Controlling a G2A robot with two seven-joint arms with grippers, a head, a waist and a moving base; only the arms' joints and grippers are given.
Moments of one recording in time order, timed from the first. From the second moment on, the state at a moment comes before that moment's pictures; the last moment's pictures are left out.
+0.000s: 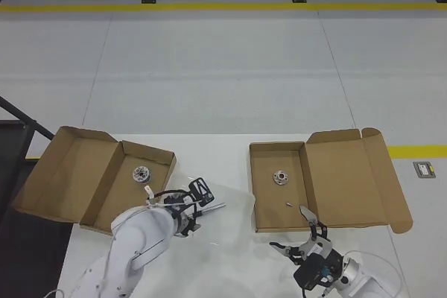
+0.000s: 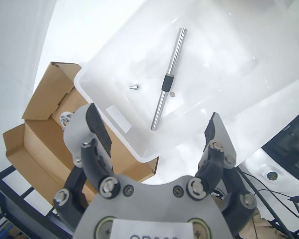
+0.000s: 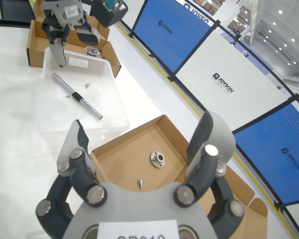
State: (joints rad) left arm 0.95 -1.17 -1.09 -1.85 1.32 -0.47 -1.24; right arm -1.53 -1.03 1.38 -1.89 -1.87 -0.28 -0.46
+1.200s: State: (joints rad) left arm 0.65 -1.28 -0.78 -1.24 1.30 -0.43 -1.16; right arm -1.53 -1.03 1.38 -1.89 -1.87 -0.28 -0.46
